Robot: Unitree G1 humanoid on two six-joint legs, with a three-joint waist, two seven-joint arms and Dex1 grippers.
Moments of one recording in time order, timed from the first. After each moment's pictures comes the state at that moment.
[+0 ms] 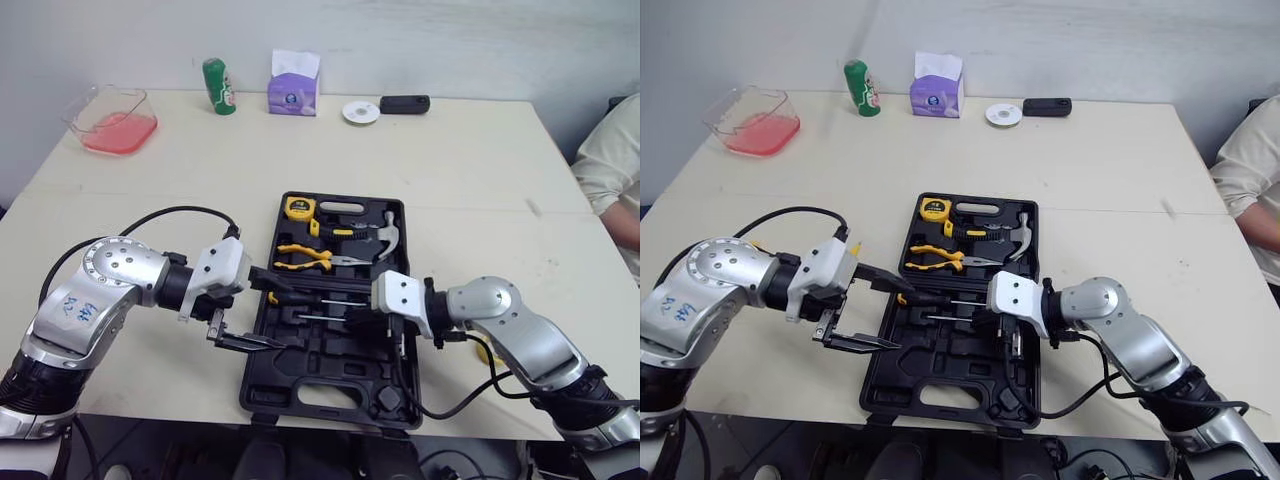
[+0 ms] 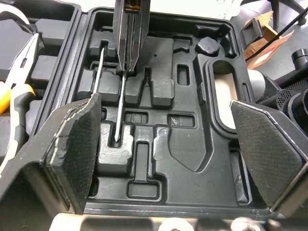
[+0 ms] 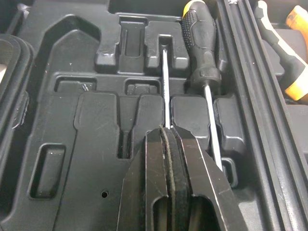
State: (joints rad) left arm -0.45 0.91 -0.08 -0.36 -0.51 0.55 -1.25; right arm -0.41 -0.72 0.38 -0.34 0.21 0.48 1.01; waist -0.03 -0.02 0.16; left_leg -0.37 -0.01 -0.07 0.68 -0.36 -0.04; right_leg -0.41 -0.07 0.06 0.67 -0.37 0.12
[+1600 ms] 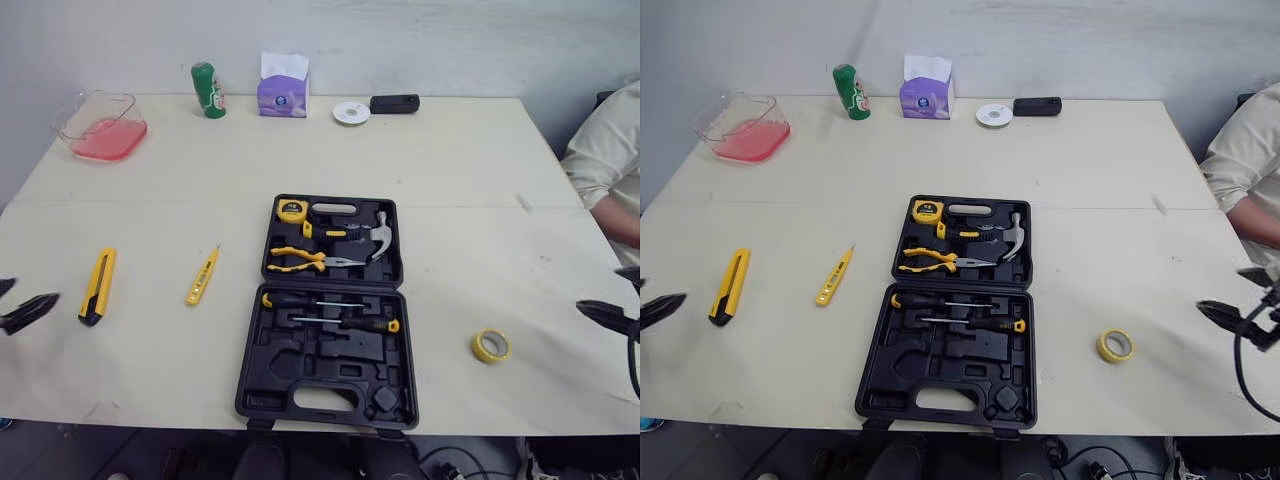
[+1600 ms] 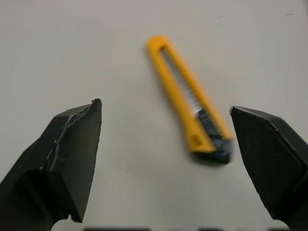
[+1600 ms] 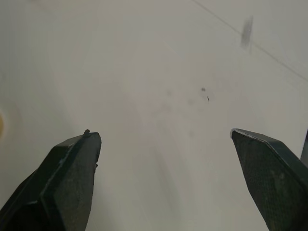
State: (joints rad) left arm 0.06 1.03 0.69 0.31 -0.45 0.43 -0.94; right arm 0.12 -1.05 -0.64 -0.02 0.40 0.41 1.08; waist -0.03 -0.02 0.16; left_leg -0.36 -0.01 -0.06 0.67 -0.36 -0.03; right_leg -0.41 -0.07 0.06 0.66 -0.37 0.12
